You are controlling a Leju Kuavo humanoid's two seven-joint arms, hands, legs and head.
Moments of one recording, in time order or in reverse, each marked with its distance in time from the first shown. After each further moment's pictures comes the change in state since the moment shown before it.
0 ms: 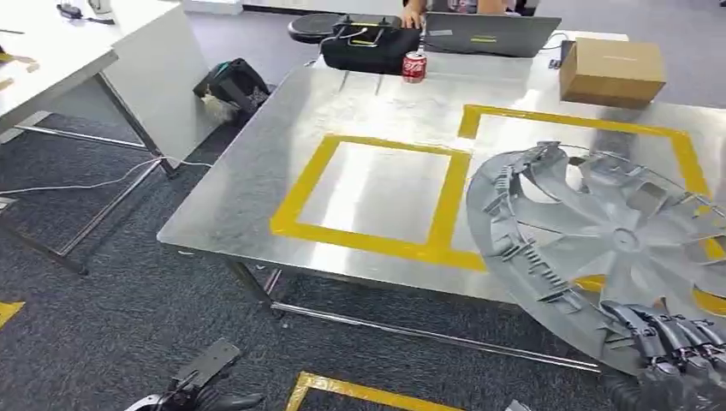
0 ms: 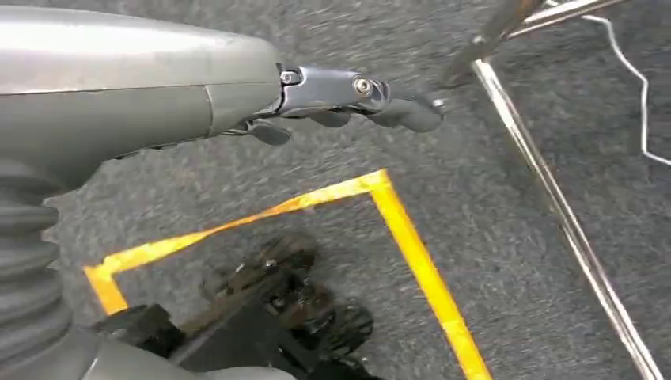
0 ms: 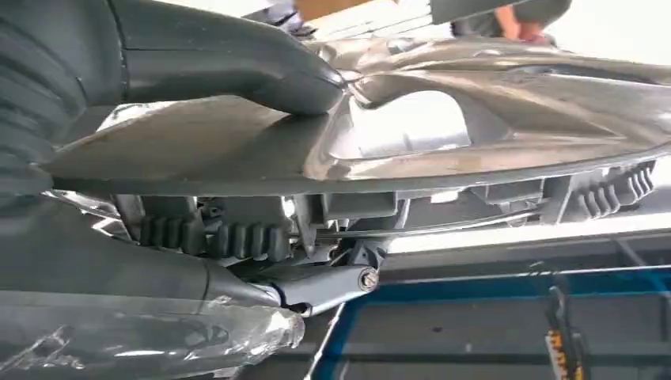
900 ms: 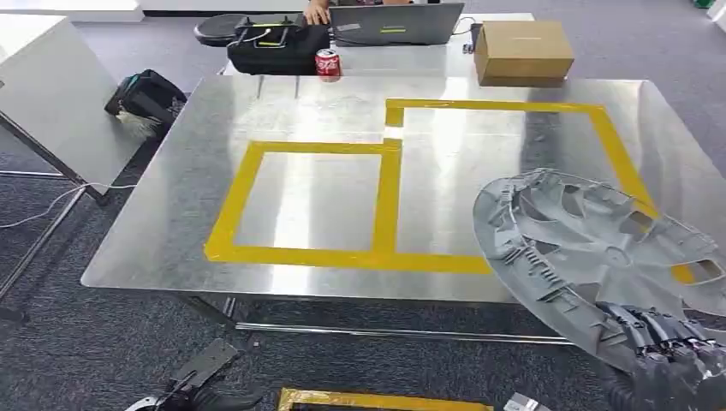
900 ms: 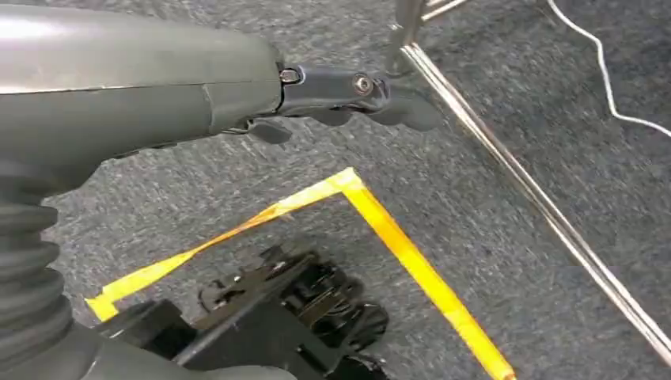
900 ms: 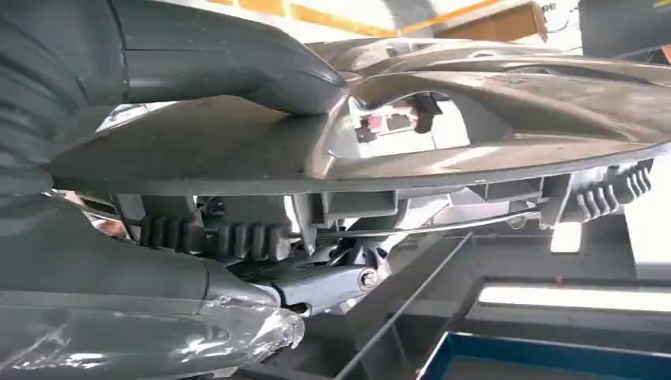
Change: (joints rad) left arm 0.001 0.006 -0.006 -0.007 0.015 0.015 0.016; right arm 0.019 -0.155 0.084 0.021 -0.002 0.075 0.230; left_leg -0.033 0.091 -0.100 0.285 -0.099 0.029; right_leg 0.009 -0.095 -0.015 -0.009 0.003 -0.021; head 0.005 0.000
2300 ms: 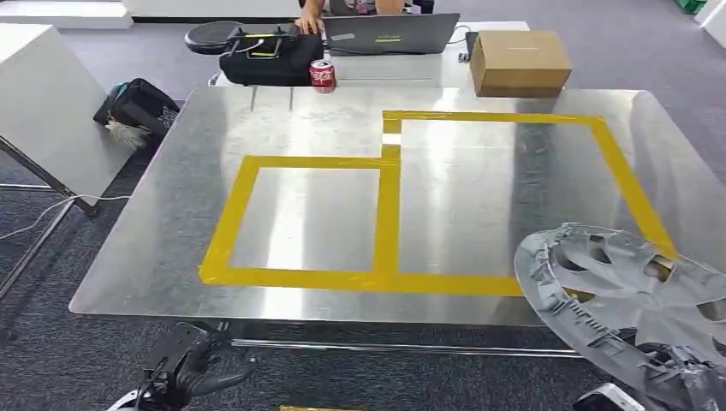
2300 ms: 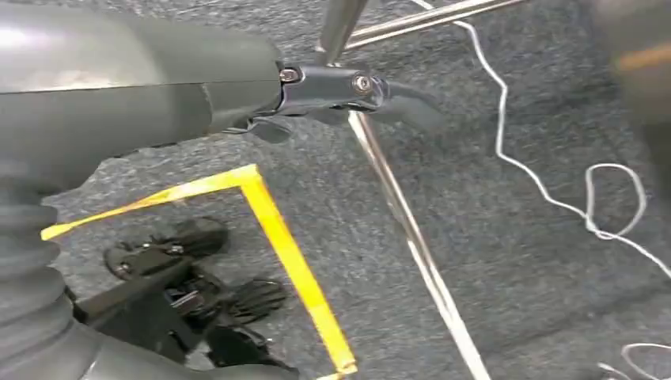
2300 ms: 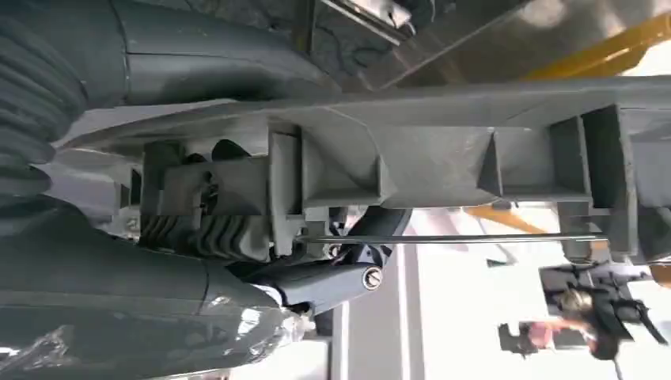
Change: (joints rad) left arm 0.019 -0.085 0.210 -0.042 0.090 -0.071 -0.086; right arm 0.206 -0.325 -0.057 -0.011 -0.579 0.181 0.357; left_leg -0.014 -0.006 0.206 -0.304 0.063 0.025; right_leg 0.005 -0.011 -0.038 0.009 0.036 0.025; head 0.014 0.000
